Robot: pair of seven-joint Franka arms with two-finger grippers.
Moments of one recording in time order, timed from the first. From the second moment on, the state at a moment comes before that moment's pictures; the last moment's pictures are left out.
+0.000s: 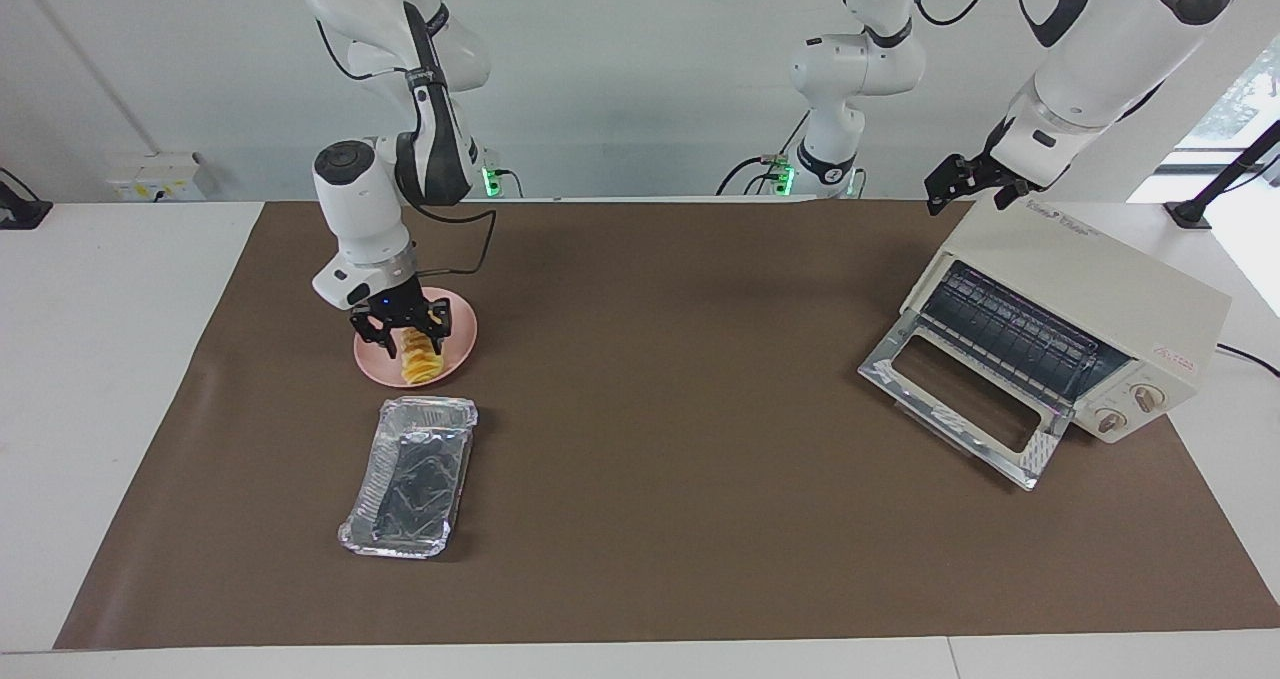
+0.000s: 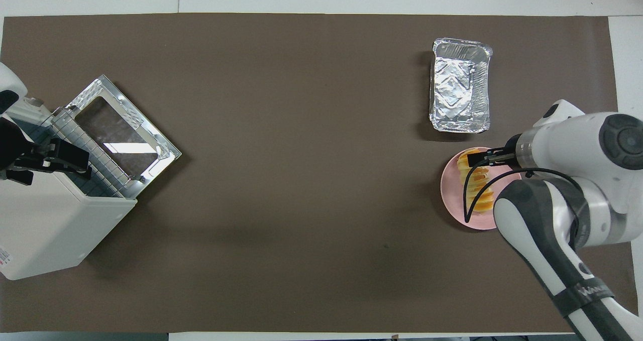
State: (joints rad) left arm -0.07 -0.03 -0.02 -1.62 -0.01 1.36 -0.09; right arm 0.03 -0.04 0.02 -2.15 -0.03 2.17 -0.07
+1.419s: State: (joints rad) left arm -0.07 -0.03 -0.02 -1.62 -0.01 1.36 -0.09; right arm -0.06 -0.06 0.02 -1.62 -0.03 1.45 -0.20
